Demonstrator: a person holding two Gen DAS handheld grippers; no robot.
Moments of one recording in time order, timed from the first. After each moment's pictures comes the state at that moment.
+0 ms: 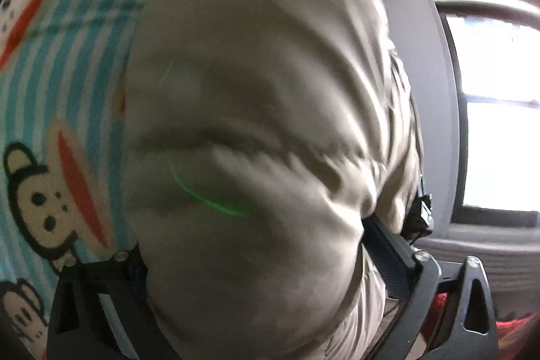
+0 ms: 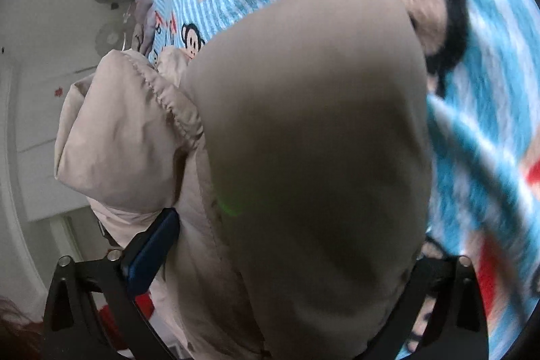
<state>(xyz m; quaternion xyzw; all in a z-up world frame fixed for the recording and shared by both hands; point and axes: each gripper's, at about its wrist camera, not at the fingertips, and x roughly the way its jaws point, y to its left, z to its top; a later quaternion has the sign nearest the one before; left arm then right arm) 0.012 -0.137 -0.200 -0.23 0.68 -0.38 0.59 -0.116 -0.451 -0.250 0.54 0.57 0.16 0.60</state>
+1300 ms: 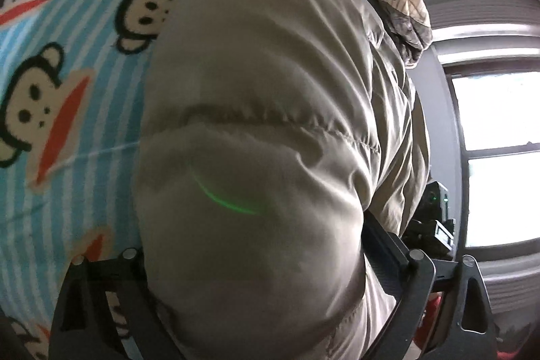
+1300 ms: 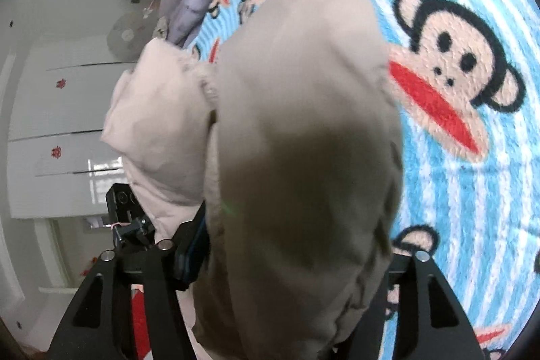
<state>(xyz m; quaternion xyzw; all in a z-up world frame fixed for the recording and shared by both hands) 0.197 0.080 -0.221 -0.25 0.62 -0.33 0.66 0.091 -0.256 -0.215 0.49 0.54 0.16 0.67</state>
